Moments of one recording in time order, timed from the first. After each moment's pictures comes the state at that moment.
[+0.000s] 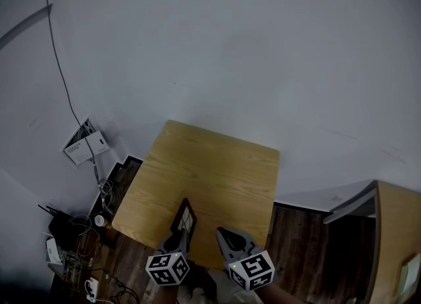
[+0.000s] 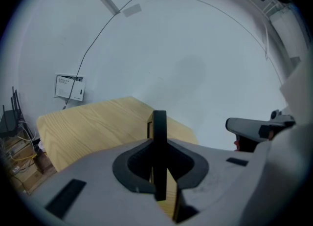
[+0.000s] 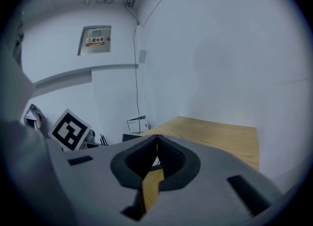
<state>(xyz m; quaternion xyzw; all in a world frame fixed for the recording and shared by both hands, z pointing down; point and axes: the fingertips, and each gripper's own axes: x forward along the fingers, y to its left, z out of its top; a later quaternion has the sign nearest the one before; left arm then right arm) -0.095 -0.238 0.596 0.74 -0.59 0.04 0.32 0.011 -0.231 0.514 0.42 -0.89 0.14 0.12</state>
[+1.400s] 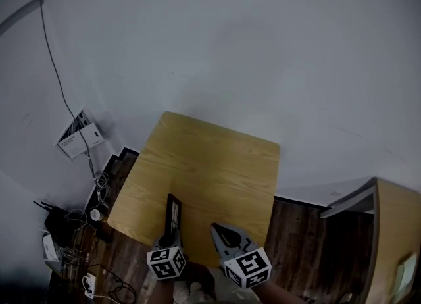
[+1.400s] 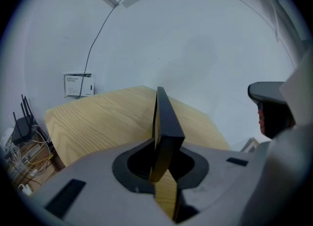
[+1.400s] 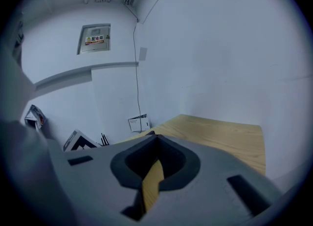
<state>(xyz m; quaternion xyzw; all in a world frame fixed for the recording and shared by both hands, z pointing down) -0.122 -0.240 0.664 0.70 -0.62 0.12 0.34 -0.005 -0.243 0.523 0.41 -0.89 0.15 0.13</state>
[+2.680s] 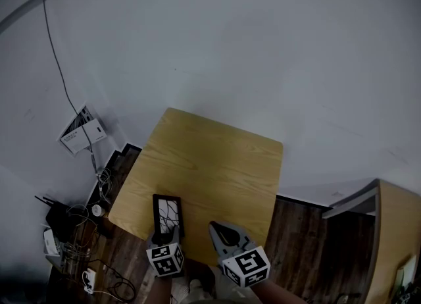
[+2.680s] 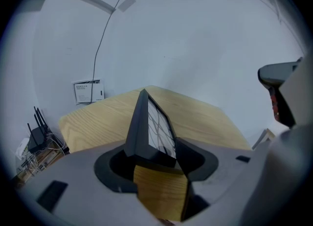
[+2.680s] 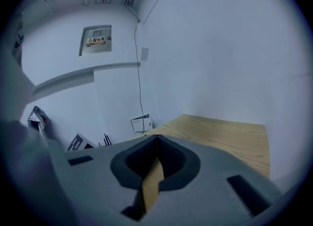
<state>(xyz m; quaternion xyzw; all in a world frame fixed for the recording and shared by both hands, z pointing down) -0.144 -0.237 0.677 0.66 -0.66 0.17 0.31 -0.009 -0.243 0.524 0.40 -0.90 0.16 0.12</state>
